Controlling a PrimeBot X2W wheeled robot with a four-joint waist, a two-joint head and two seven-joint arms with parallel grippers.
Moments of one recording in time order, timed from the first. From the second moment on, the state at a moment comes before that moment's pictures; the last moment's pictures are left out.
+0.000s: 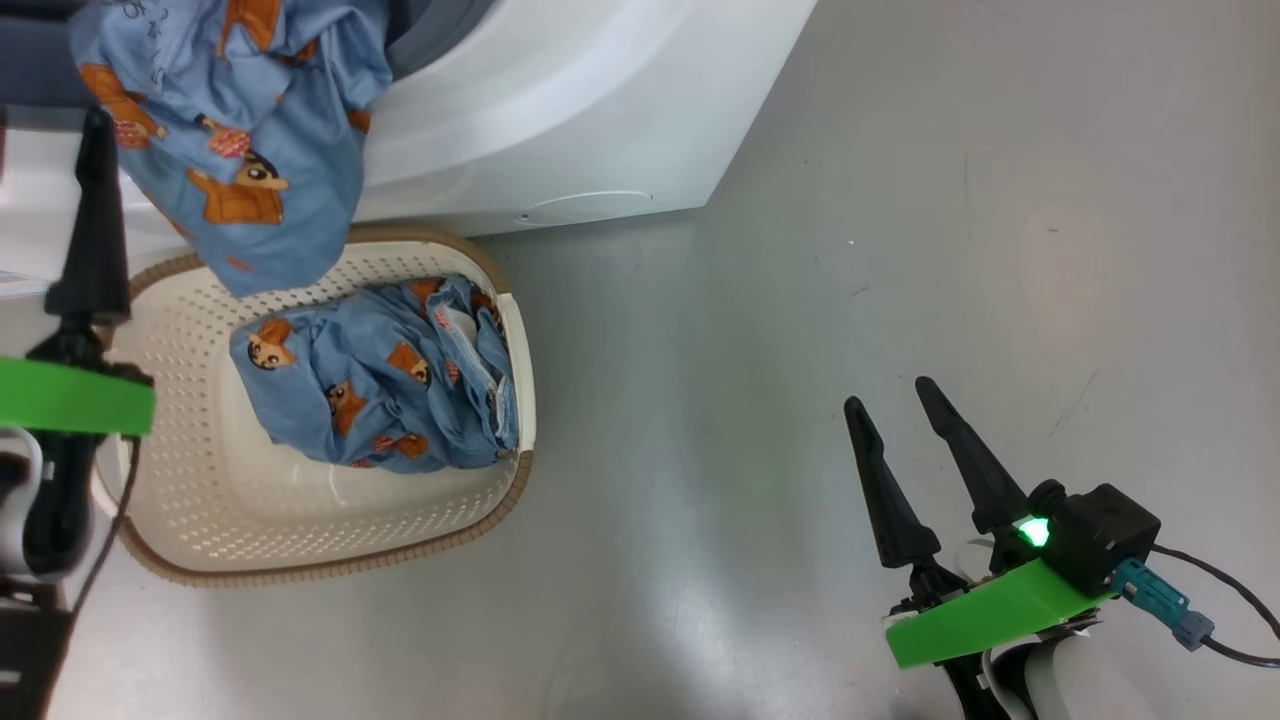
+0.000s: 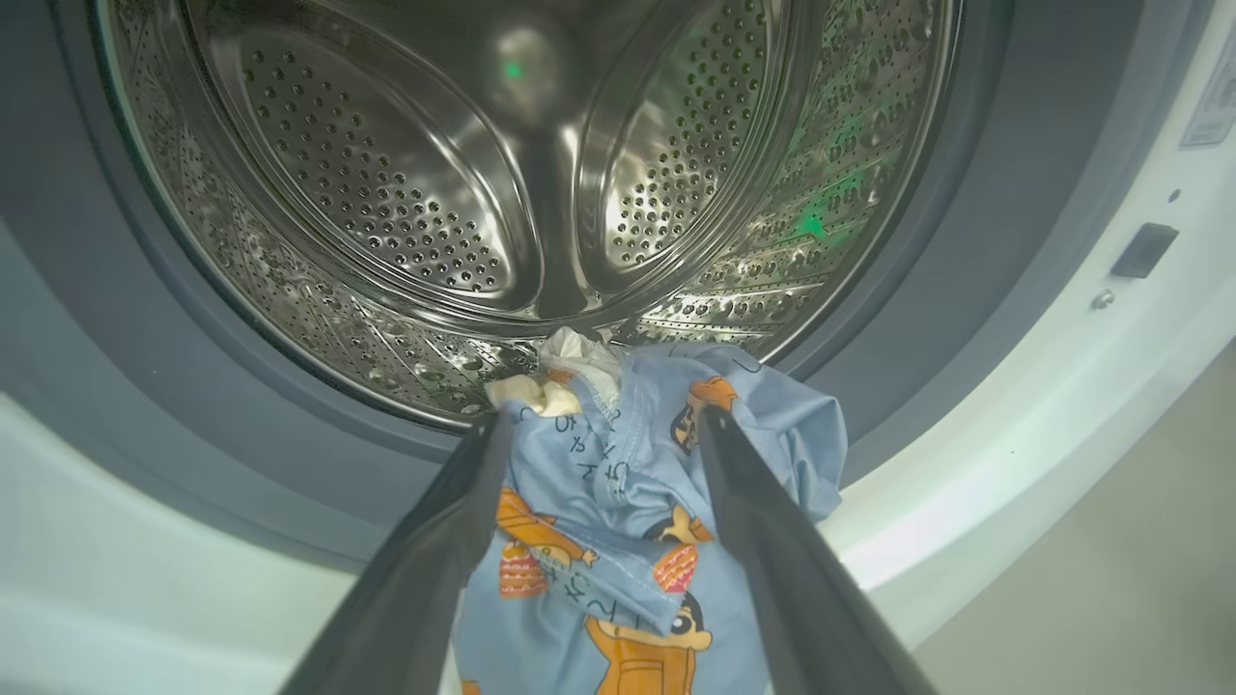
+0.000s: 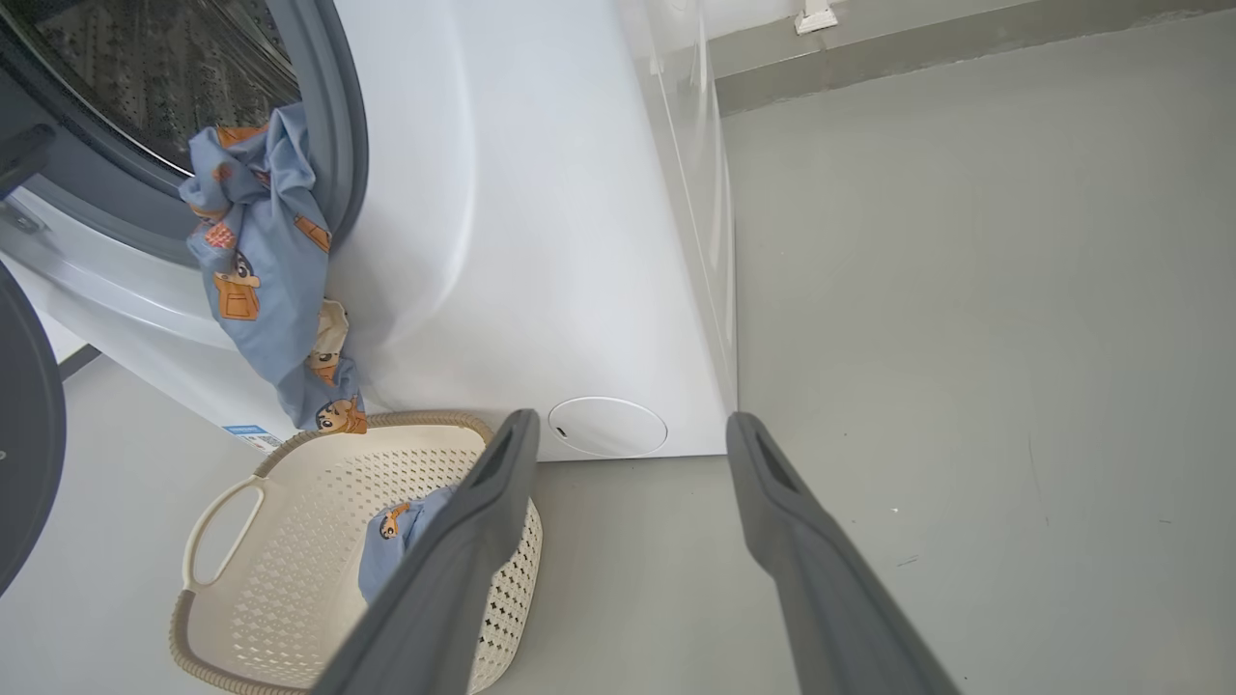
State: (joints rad) left arm -0.58 0.49 -0.23 0.15 -0.68 -0.04 -0.26; right arm -0.17 -0.05 0.16 0.07 0.30 0.13 -0.26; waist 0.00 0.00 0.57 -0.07
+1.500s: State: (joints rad) left arm -0.30 0.36 -0.03 0.07 -0.53 -0.12 -0.26; right arm -0.17 -0.05 0.16 0.09 0.29 0.13 -0.26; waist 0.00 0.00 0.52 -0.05
